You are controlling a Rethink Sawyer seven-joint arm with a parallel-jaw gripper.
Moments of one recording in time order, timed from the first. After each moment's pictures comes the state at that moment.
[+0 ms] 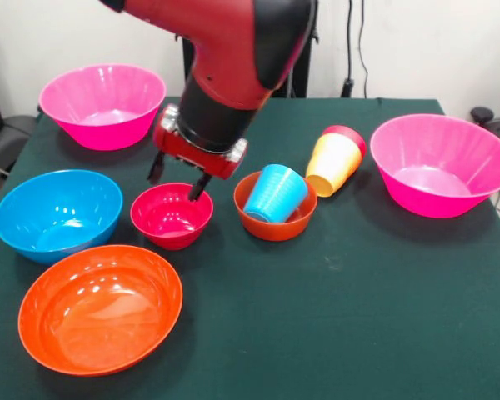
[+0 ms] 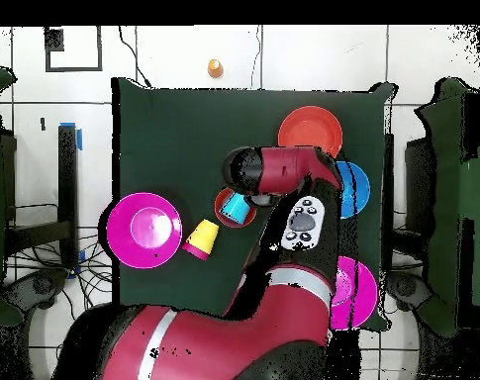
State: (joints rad) arm -0.12 -0.35 -0.25 1.22 -0.24 0.80 1.93
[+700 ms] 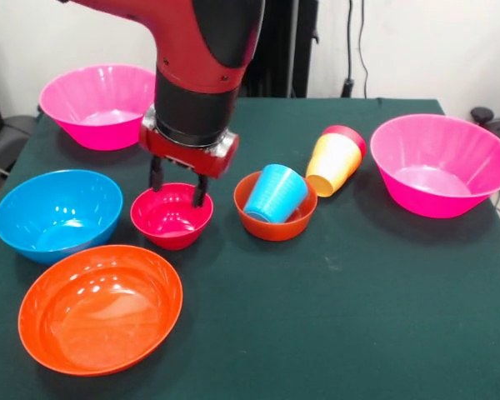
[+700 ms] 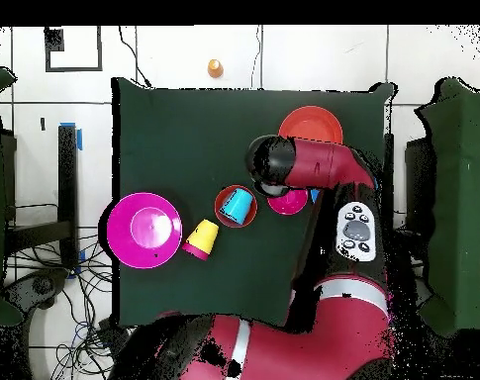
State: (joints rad) arm -0.27 -0.43 -0.07 1.28 -0.17 0.80 1.93
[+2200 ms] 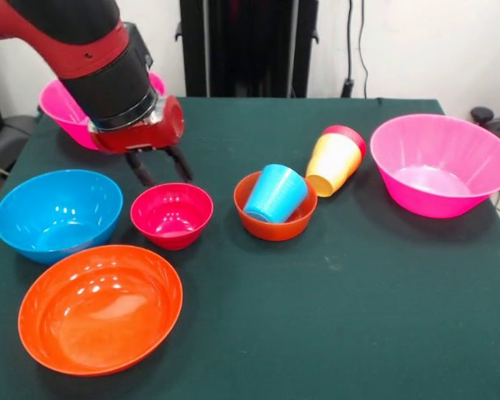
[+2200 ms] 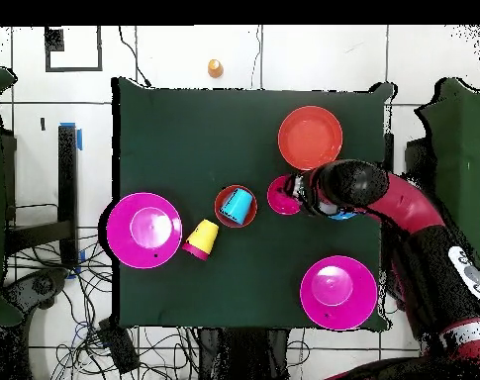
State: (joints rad) arm -0.85 -0.47 0.50 1.52 -0.24 0.85 1.59
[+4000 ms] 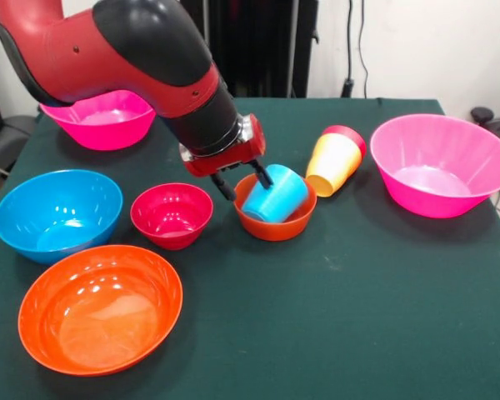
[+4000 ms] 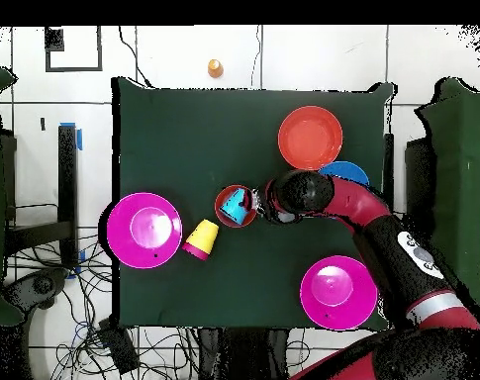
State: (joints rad) arm -0.84 -0.34 0.63 1.59 -0.39 0.82 1.59
